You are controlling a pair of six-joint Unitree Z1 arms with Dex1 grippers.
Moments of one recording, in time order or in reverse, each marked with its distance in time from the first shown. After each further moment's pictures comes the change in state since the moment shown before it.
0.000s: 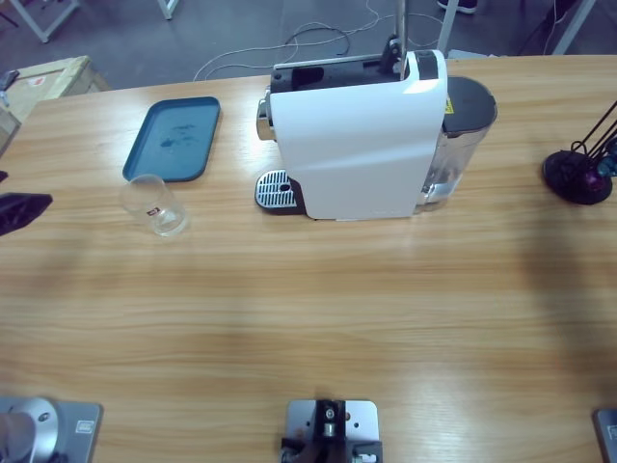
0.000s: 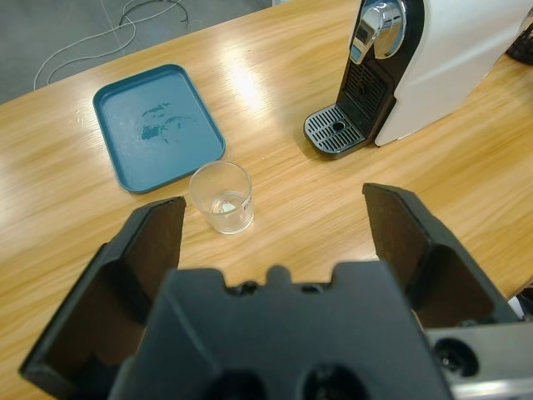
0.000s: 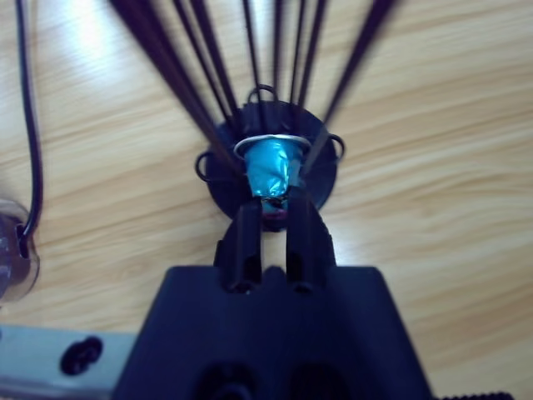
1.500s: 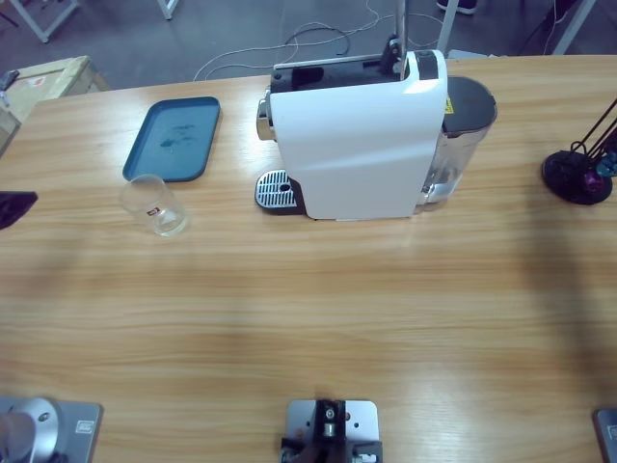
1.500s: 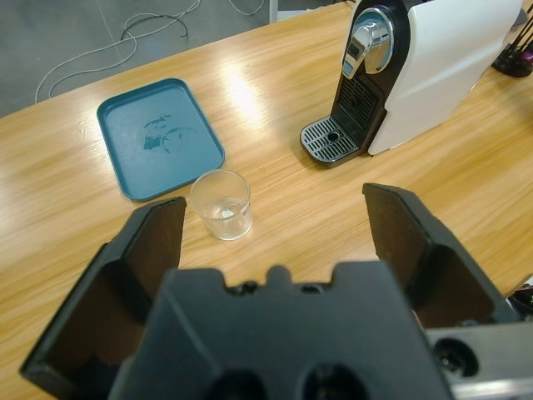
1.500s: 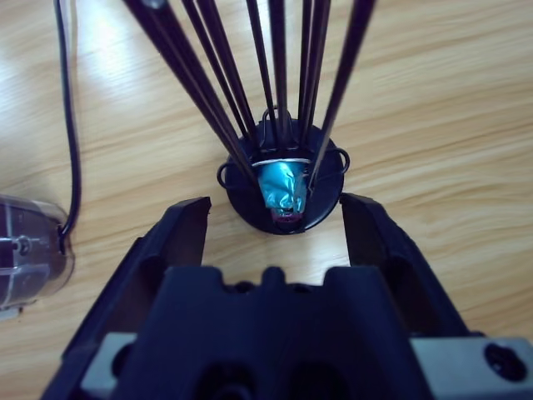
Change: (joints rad) arm 0 -0.007 -0.041 0.000 0.000 0.000 0.000; arm 1 0.015 -0.040 -0.010 0.002 0.015 0.009
